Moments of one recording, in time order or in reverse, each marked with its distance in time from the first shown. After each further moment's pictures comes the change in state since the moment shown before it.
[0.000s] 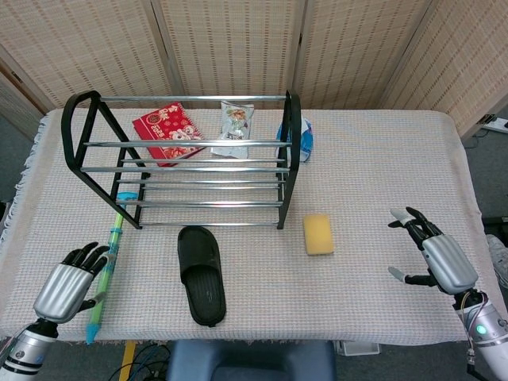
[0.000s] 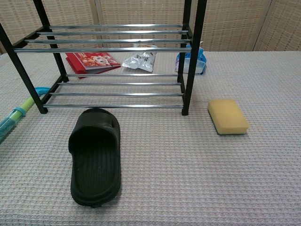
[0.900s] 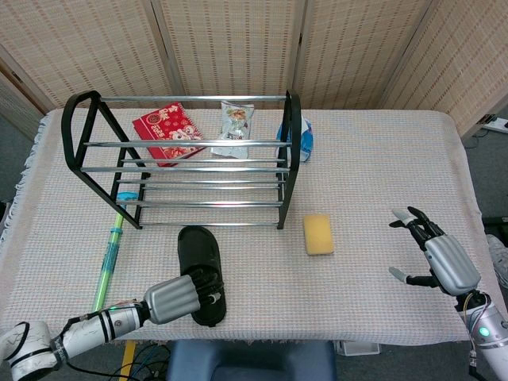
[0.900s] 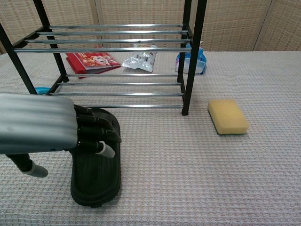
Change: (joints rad) left arm -0.520 0.019 -0.053 -0.200 0.196 -0.737 0.206; right arm -0.006 0.006 -0.002 -0.005 -0.007 0.015 0.015
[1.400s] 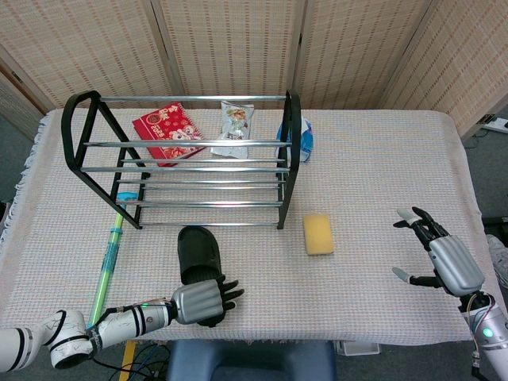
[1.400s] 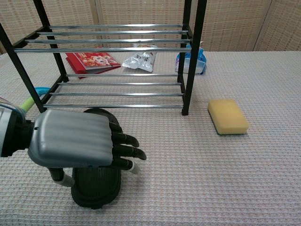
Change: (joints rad) left arm -0.096 -0.137 -0.038 0.032 -0.149 -0.147 0.124; right arm -0.012 0.007 -0.001 0.001 0.009 0.009 0.013
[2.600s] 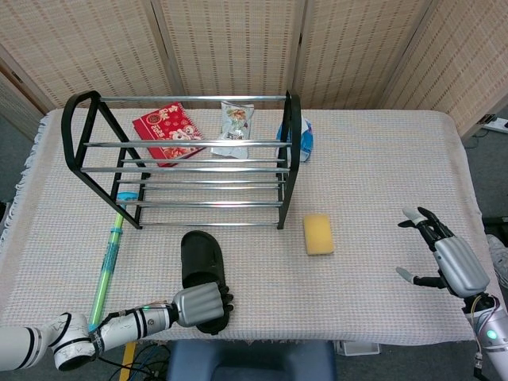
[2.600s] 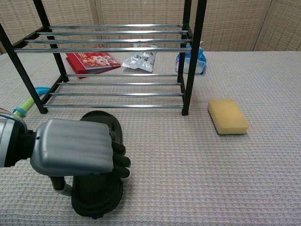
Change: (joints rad) left arm -0.034 -0.046 0.105 0.051 0.009 0.130 -0.056; right arm -0.015 0.000 0.004 0.000 0.009 0.008 0.007
